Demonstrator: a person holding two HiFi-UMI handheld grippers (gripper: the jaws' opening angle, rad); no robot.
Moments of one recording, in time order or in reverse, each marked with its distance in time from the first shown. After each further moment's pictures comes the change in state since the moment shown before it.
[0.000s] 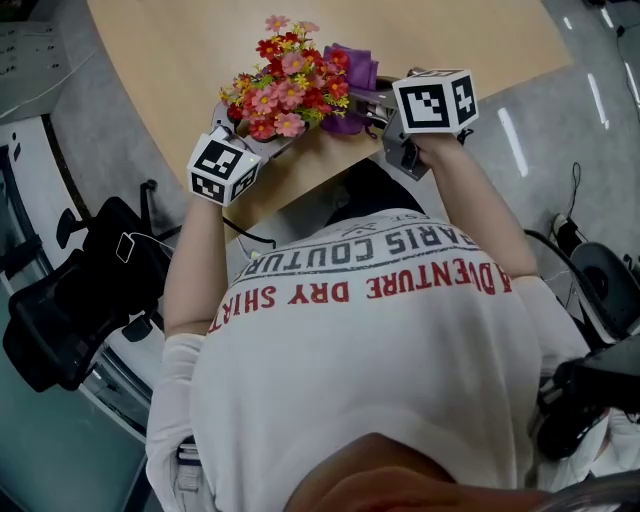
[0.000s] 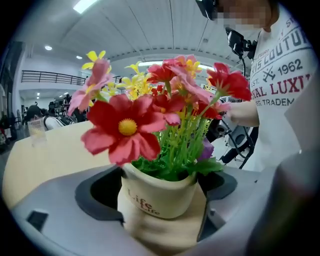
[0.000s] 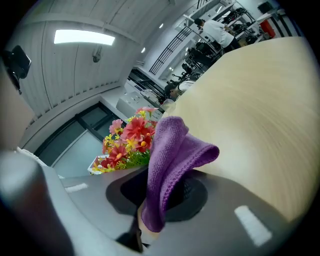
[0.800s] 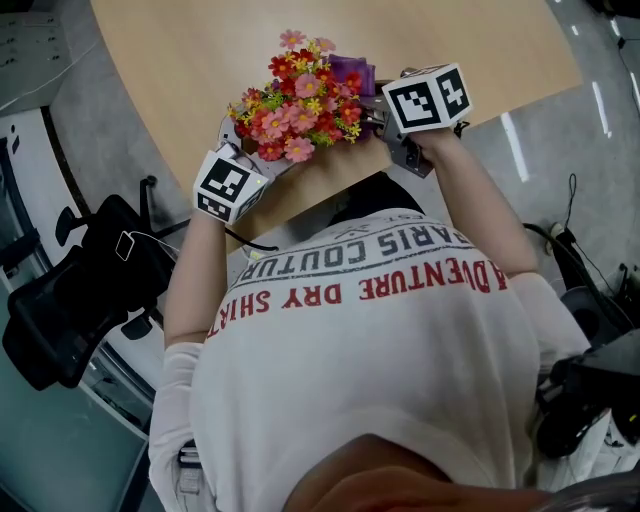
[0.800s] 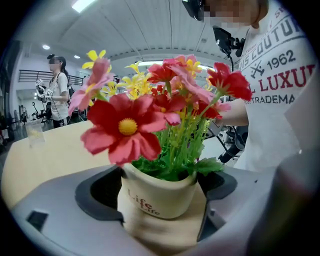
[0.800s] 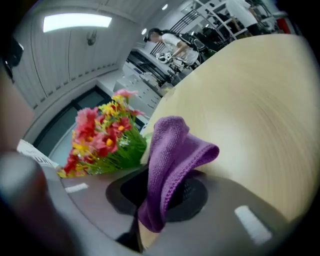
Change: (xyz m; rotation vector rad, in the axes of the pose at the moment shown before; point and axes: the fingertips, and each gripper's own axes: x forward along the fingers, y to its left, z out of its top) left arm 0.005 0.008 0.013 0.004 -0.007 -0.021; right arm 0.029 -0.030 0.012 -0.043 0.193 -0.011
